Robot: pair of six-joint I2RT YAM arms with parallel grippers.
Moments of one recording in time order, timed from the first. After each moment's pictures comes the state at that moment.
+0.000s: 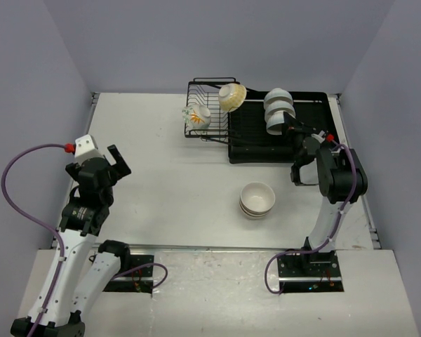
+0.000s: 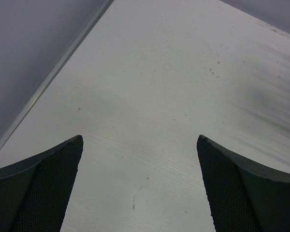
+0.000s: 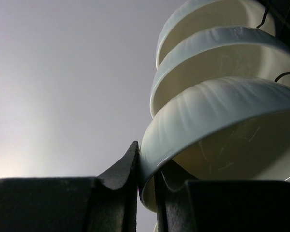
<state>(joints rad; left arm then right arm) -0.19 0.64 0.78 -0.56 -0.52 -0.38 0.02 1.99 0.74 1.36 0.01 1.76</state>
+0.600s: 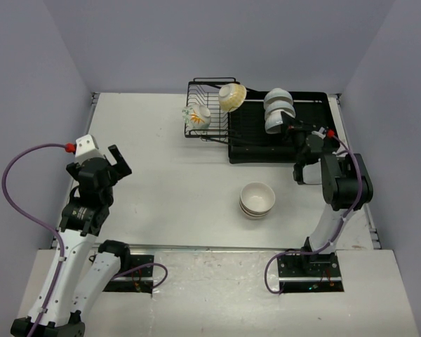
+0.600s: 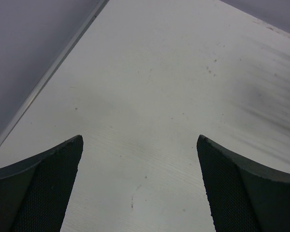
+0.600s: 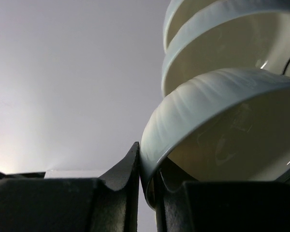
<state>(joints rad) -0.19 0.64 0.78 -0.56 -0.50 -0.38 0.01 1.90 0.73 1.25 -0.09 1.75</state>
